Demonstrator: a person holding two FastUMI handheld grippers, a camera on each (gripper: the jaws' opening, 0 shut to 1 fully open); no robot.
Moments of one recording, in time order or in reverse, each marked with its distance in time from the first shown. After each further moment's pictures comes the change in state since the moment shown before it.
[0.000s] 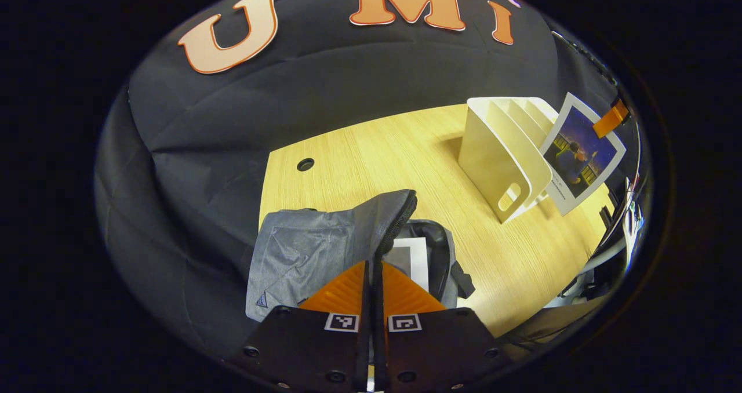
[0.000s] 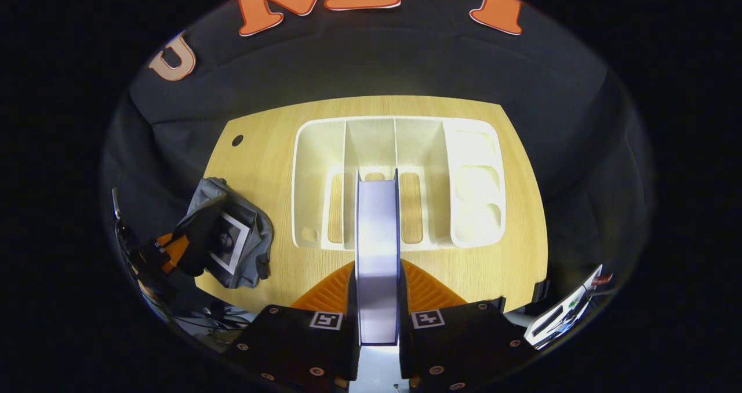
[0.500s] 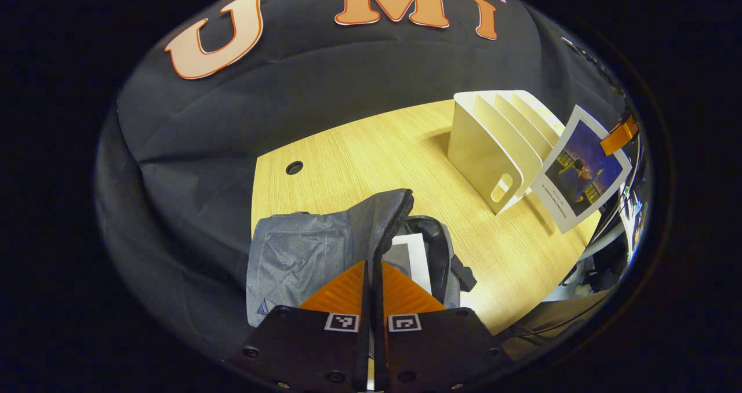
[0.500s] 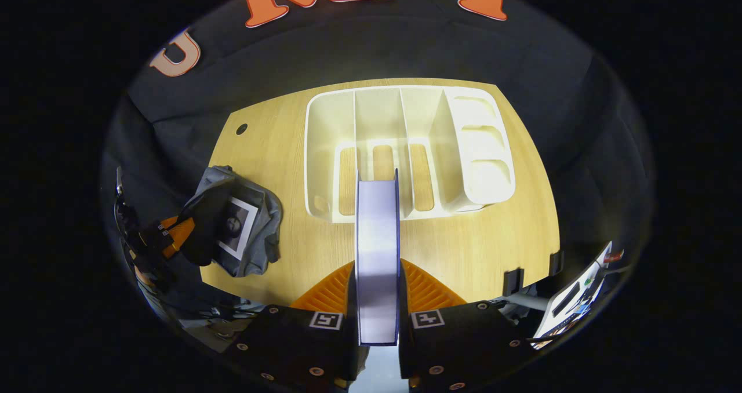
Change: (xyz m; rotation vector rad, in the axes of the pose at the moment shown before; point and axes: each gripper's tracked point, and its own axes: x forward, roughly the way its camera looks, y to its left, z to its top) left arm 0.002 0.006 -0.003 0.059 -0.003 -0.049; right arm -0.010 0.031 -0.056 0.069 0.042 0.039
